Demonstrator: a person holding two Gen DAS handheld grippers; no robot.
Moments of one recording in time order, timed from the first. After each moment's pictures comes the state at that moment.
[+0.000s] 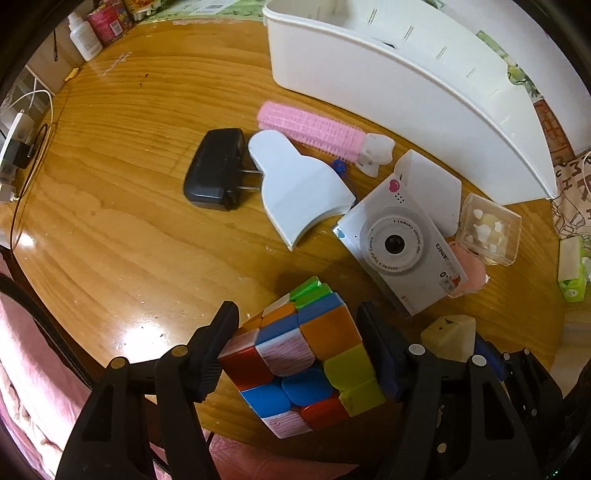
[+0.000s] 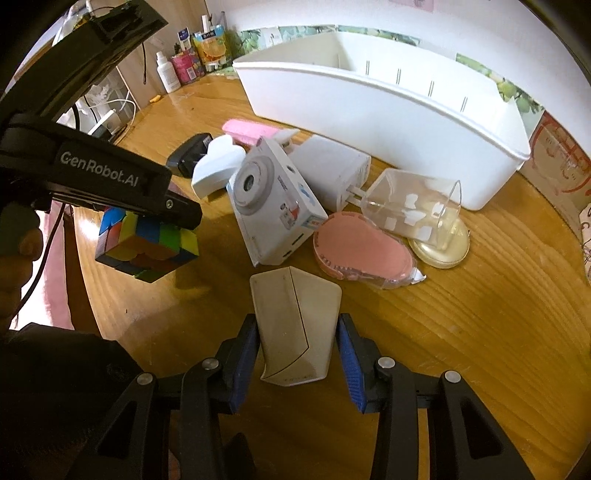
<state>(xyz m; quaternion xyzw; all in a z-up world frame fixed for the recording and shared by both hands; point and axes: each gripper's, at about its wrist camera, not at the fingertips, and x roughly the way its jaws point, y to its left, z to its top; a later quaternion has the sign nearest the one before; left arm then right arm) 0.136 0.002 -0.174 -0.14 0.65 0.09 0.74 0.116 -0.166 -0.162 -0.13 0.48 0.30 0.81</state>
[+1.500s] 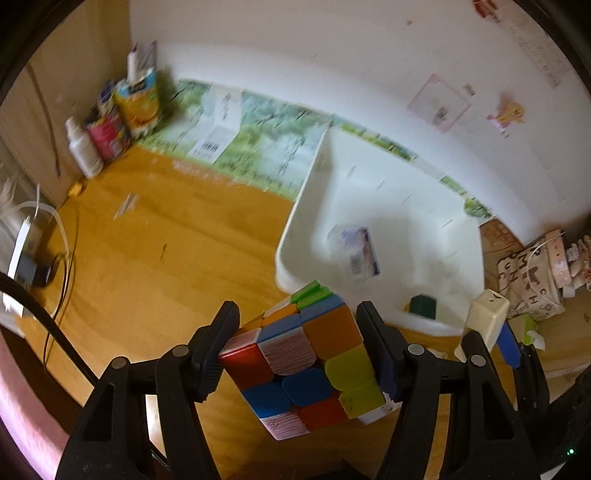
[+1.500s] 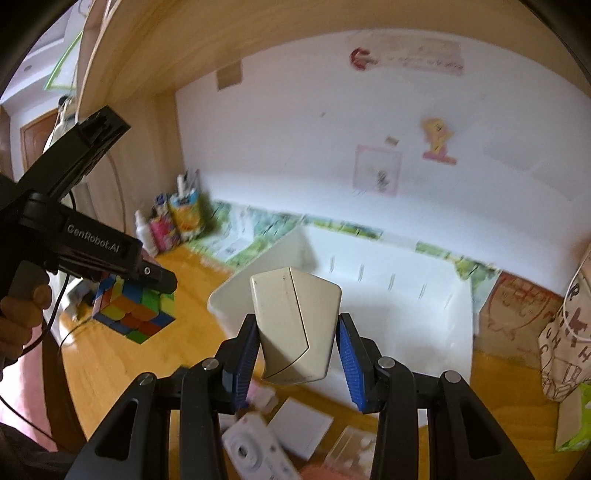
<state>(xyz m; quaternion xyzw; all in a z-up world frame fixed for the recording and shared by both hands) 0.220 0.075 -0.044 -0.15 0.53 0.04 0.84 0.190 -0.132 -0.035 -0.04 0.24 0.25 0.94</state>
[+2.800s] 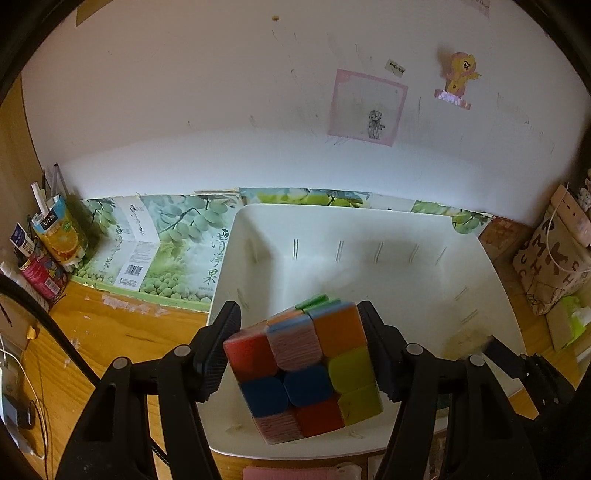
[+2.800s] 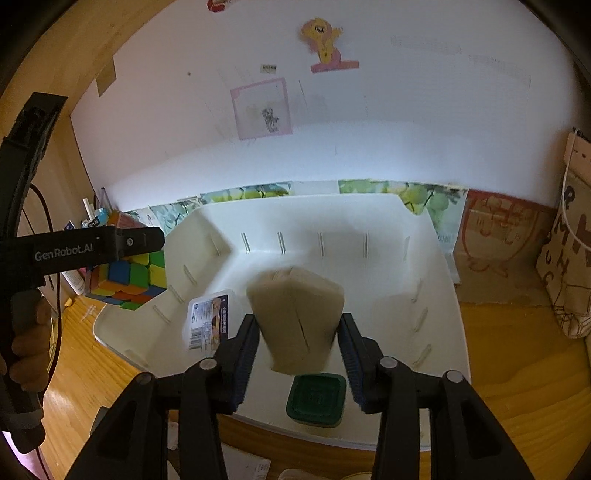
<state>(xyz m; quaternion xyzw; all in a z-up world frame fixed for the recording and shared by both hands) 0.306 0.012 -0.087 0.00 0.39 -0.02 0.92 0.272 -0.166 -0.108 0.06 0.31 0.14 0.94</state>
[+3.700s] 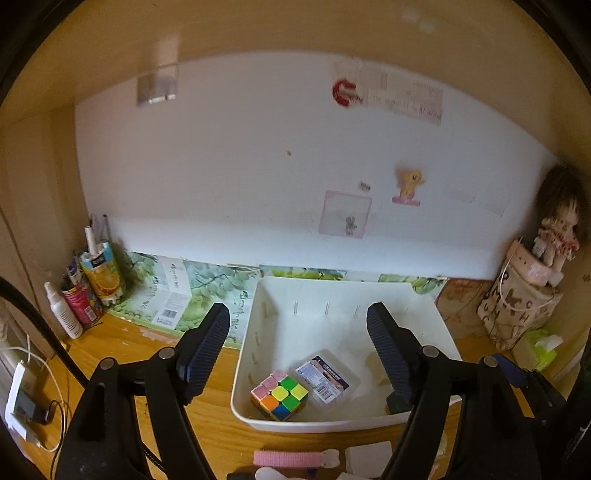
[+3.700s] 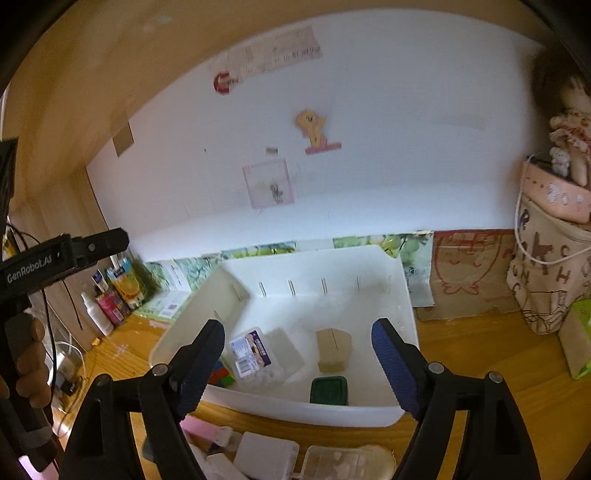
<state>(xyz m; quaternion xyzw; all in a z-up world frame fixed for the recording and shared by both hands) 0.210 0.026 0.002 -0.03 0.26 -0.02 0.96 0.201 -0.192 -0.048 0.11 0.23 0.13 0.96</state>
